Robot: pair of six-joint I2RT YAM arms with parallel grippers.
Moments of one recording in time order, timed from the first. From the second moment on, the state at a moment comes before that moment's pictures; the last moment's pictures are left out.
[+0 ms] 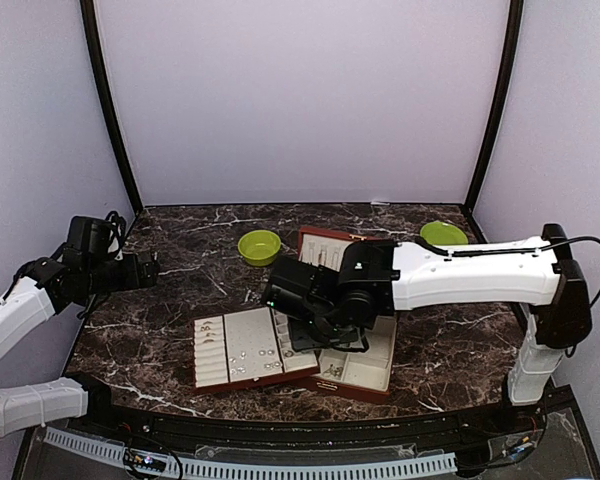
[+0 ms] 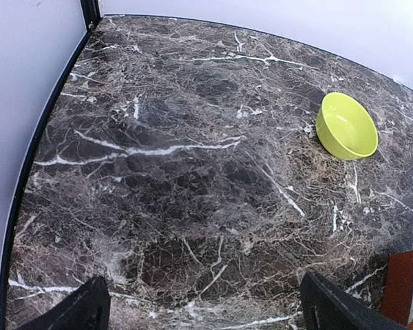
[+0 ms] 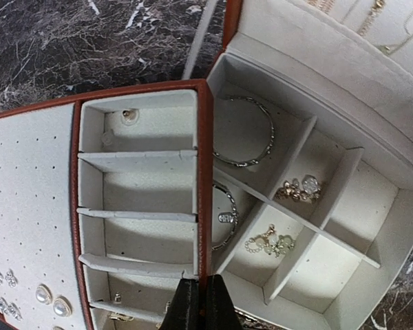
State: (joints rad) left arm -0.26 0.87 0.71 -0.57 -0.17 -0.35; right arm 1.33 1.85 1.62 -1.02 0.33 1.06
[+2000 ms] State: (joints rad) left arm -0.26 0.88 0.71 -0.57 -0.18 -0.35; right arm 1.28 1.31 0.99 -1.08 0.38 1.42
